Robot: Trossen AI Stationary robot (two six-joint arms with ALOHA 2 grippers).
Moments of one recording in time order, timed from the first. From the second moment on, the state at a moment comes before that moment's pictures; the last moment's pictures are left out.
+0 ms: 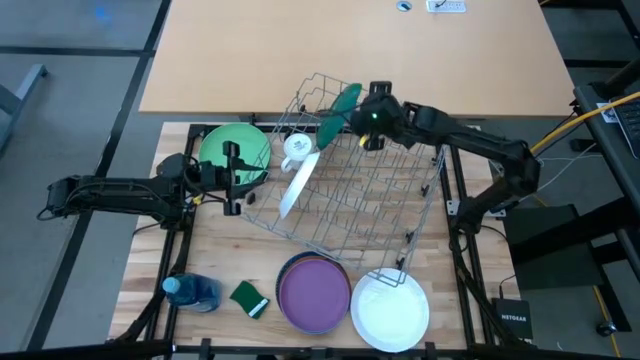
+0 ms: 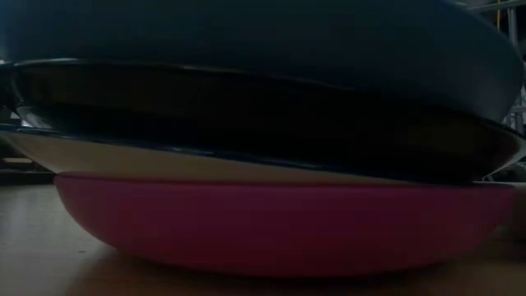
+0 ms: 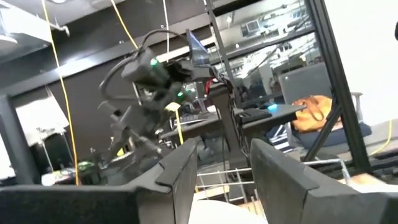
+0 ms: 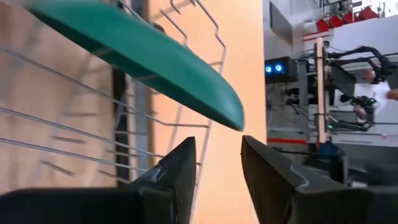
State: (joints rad) left arm 0.19 0.76 0.38 0.71 0.17 0.27; right arm -0.35 1.52 1.55 -0.76 0.59 -0.77
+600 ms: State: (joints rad) left arm 0.21 0.72 0.38 0.71 0.02 -0.08; right arm 0.02 1.50 1.55 -0.95 0.55 -0.31
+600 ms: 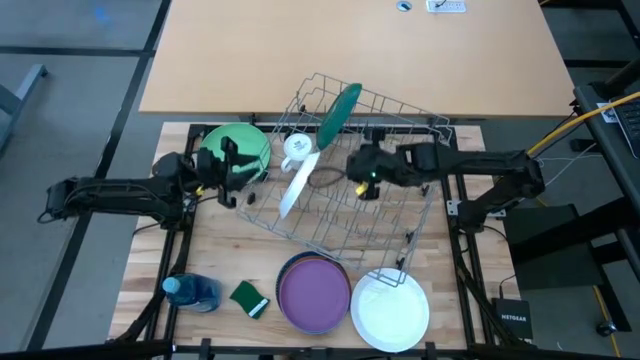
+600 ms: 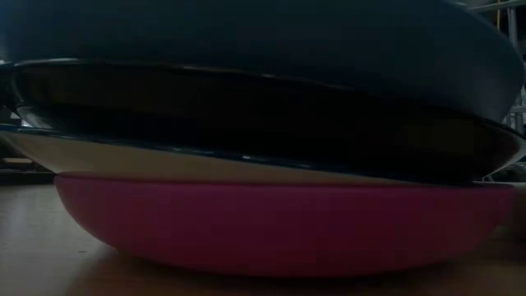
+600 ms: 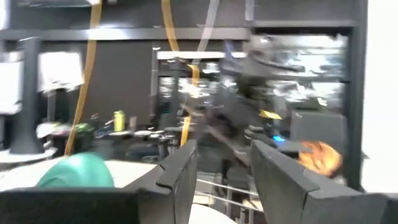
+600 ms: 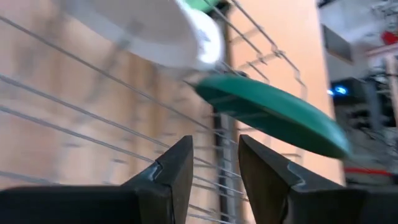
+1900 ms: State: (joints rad) left arm 1.01 1.04 0.82 -0.47 -0.16 -0.22; right arm 0.20 1.50 1.55 -0.95 0.39 -0.17
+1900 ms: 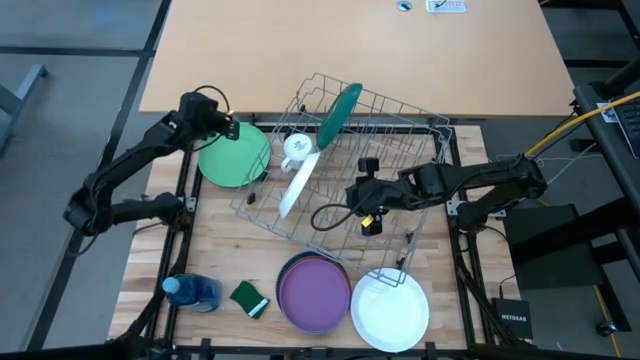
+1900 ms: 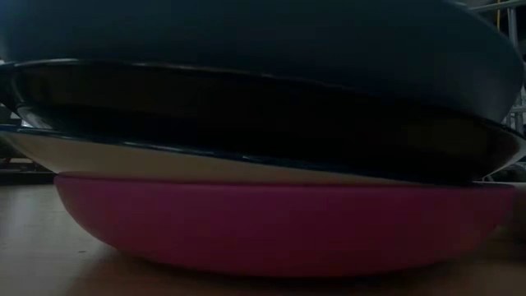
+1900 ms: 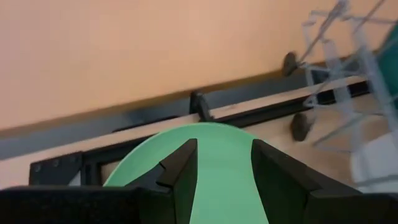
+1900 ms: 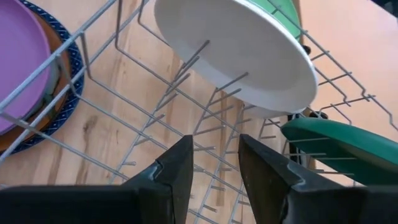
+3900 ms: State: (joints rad) left arm 0.65 1.28 0.83 -1.03 0.04 0.18; right arm 0.20 1.50 1.55 -0.98 0.38 -0.24
